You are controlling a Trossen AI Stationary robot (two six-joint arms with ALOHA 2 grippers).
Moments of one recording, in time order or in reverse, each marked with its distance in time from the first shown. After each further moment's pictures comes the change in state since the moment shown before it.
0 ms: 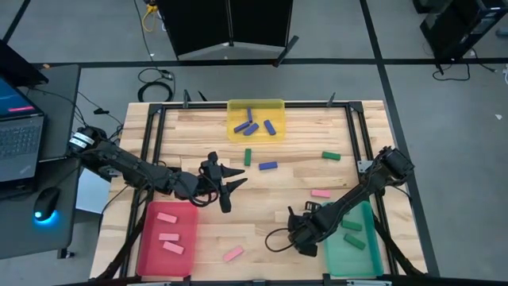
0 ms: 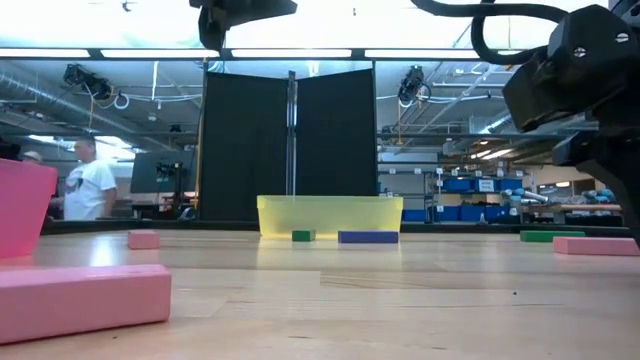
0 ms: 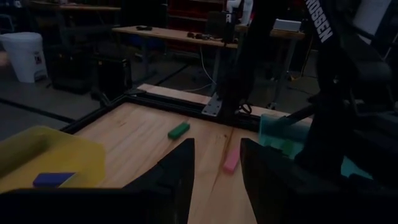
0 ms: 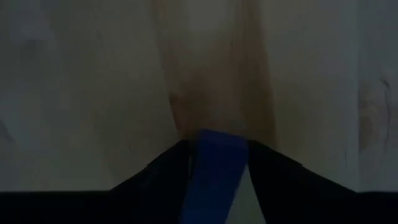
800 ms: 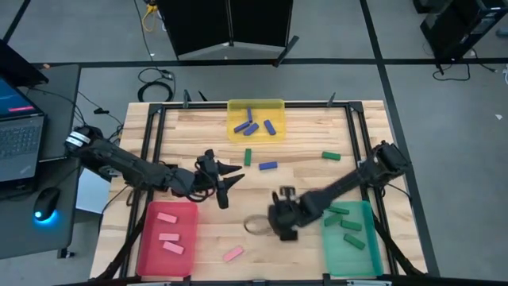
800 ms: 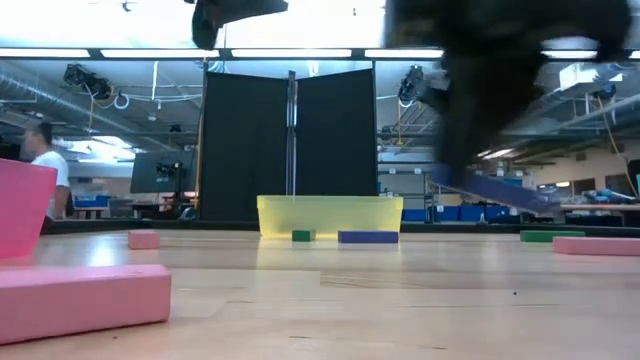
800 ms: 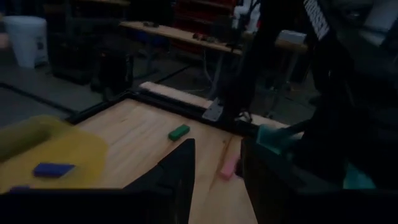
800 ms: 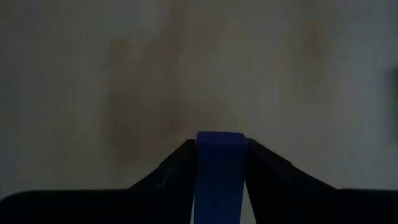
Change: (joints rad) left arm 0.007 -0.055 0.000 -0.049 -0.008 -0.095; right arm -0.158 -0.003 0.177 0.012 0.238 -0.408
